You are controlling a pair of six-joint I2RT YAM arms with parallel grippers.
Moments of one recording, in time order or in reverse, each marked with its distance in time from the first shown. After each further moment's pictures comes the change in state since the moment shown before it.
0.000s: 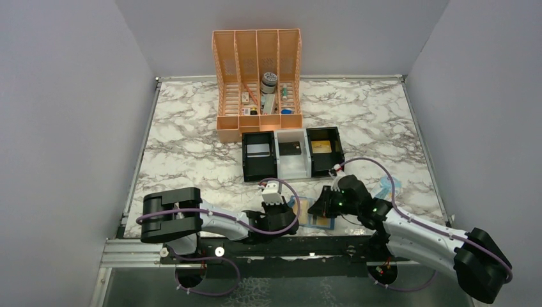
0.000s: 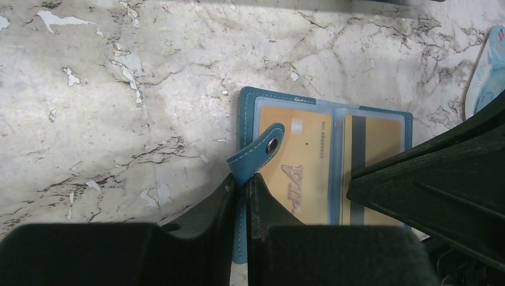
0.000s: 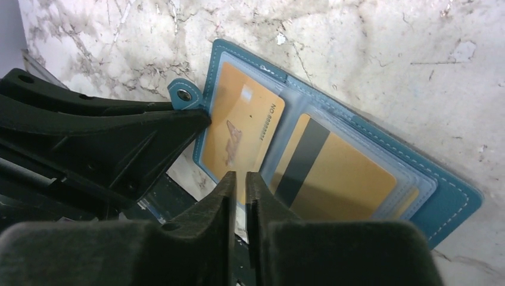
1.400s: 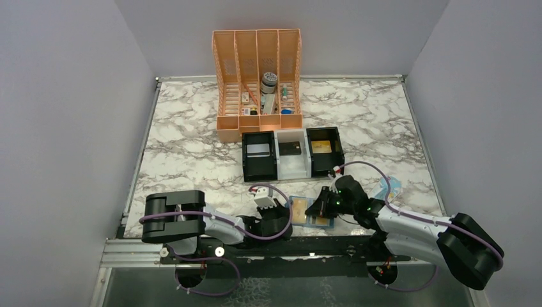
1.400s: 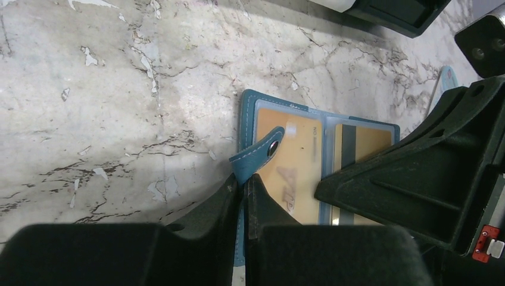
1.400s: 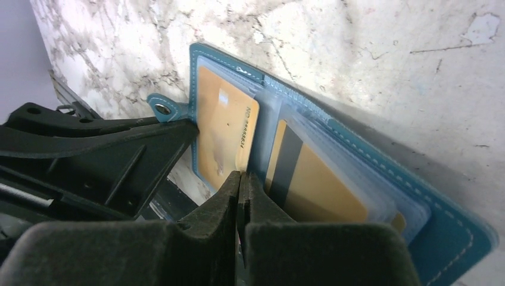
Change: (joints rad) left arm -0.036 0.019 -0.096 0.191 -0.074 -0.117; right arm -0.020 0.171 -0.042 0.192 -0.059 0.144
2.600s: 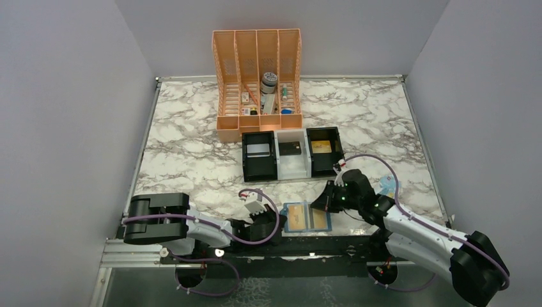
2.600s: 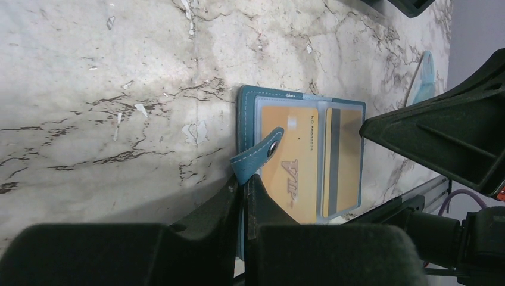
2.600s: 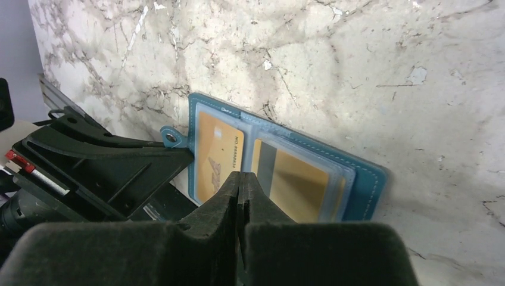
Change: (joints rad) left arm -0.042 -0.126 -0.124 -0.012 0.061 -0.167; right arm -0.085 -0.159 0.078 -0.238 0.006 -0.161
